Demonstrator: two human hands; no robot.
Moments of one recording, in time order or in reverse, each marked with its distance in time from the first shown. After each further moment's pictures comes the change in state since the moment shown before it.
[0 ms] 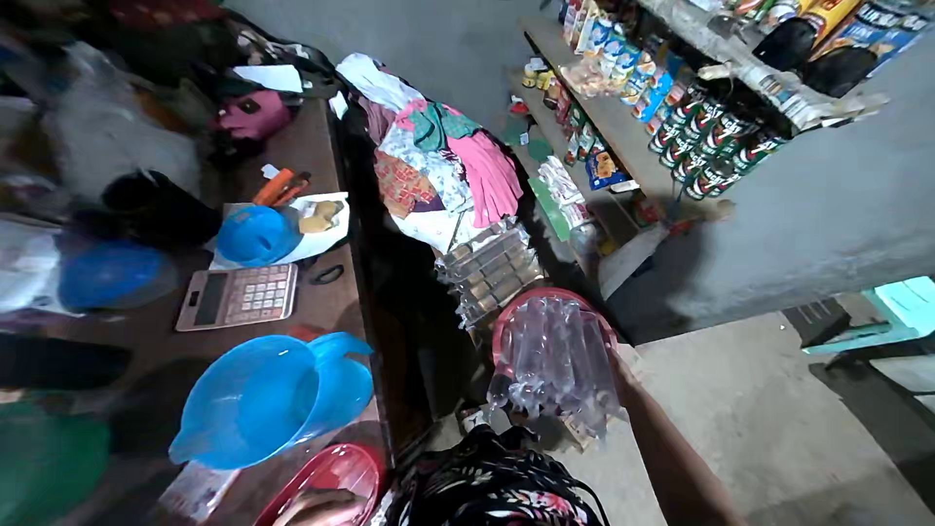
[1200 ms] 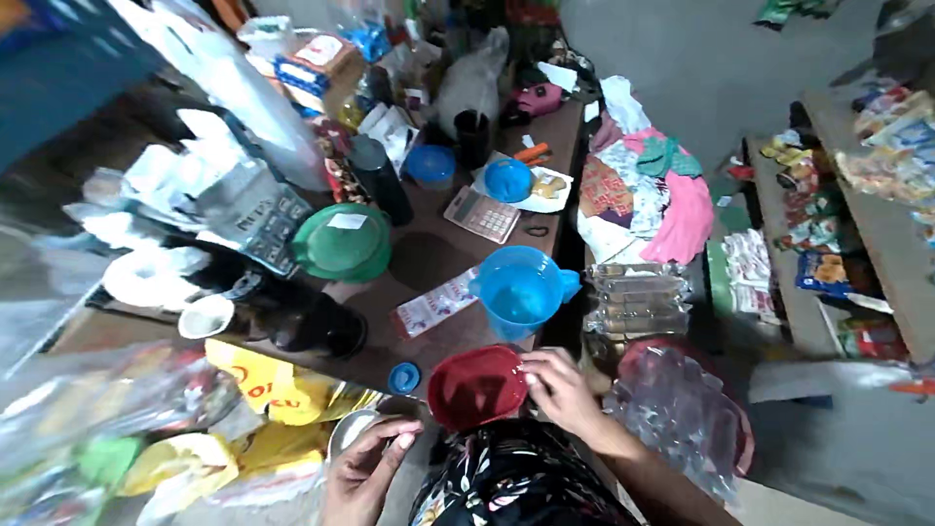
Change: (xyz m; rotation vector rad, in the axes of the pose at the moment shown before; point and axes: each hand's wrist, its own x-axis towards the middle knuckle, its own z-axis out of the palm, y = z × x) left_hand -0.168 -0.016 -0.077 -0.064 0.685 -0.148; right_hand -0.205 0.020 0.326 -0.755 -0.918 -1.487
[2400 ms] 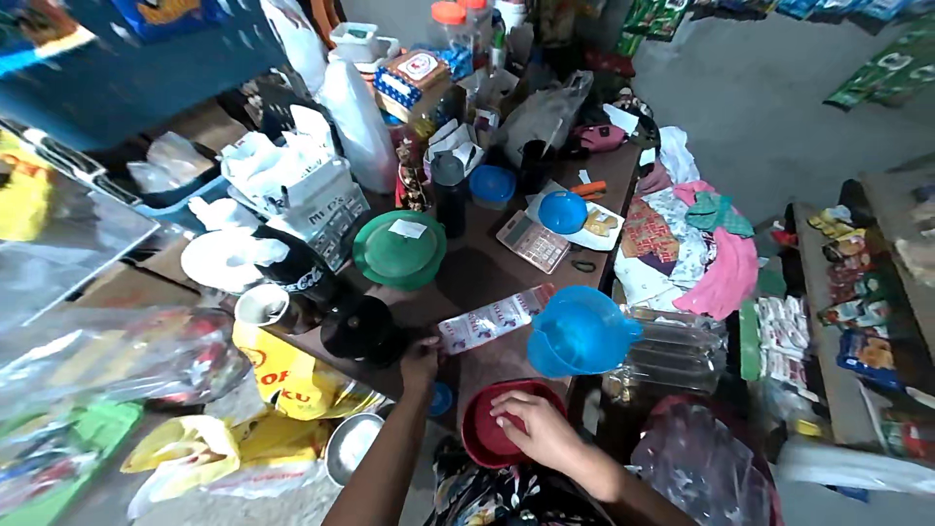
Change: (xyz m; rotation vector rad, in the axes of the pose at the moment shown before) left_hand 0.152 -0.128 -0.018 0.094 0.388 -0.649; right_hand 0.066 -0.042 0.063 0.210 -0.696 0.272
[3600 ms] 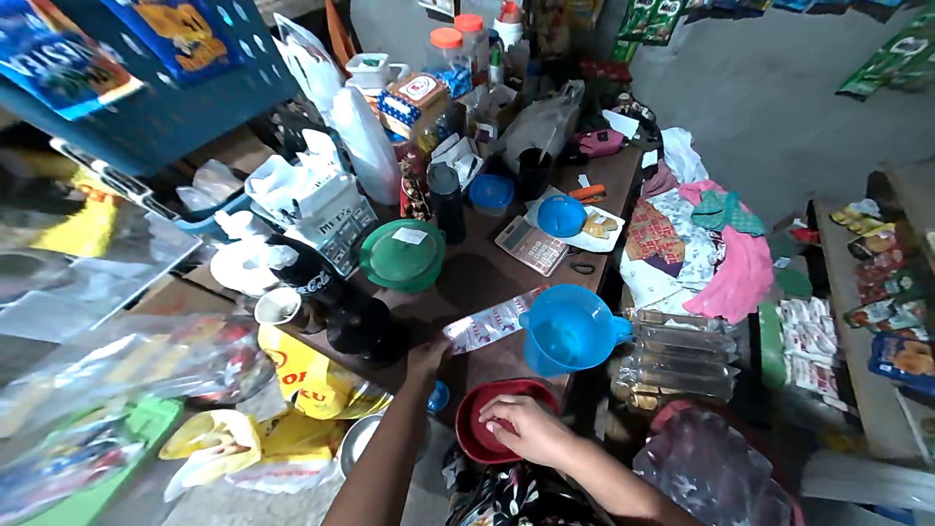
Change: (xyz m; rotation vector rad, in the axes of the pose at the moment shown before) left_hand -0.003 0.019 0.011 0.092 -0.017 -0.151; right_hand -0.005 -0.003 -0.013 0.052 -0.140 -0.131
